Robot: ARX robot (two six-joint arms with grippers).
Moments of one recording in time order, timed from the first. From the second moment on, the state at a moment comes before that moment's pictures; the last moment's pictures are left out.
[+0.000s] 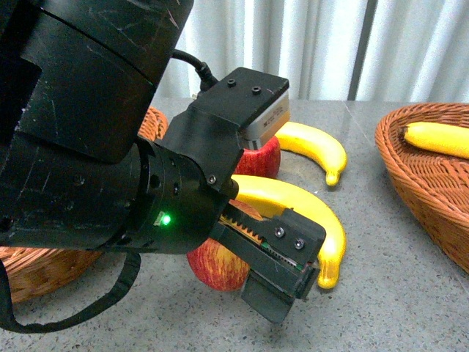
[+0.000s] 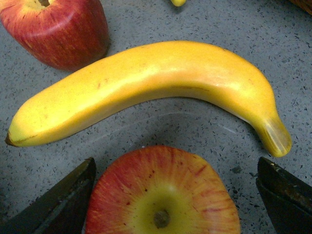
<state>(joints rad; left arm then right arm) -0.57 1.64 0.84 0.07 0.06 0.14 0.00 0.00 0.01 0.00 0.00 0.00</state>
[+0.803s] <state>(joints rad) -0.25 1.47 0.89 -0.03 -0.26 -0.26 0.00 0.00 0.01 0.00 0.00 0.00</state>
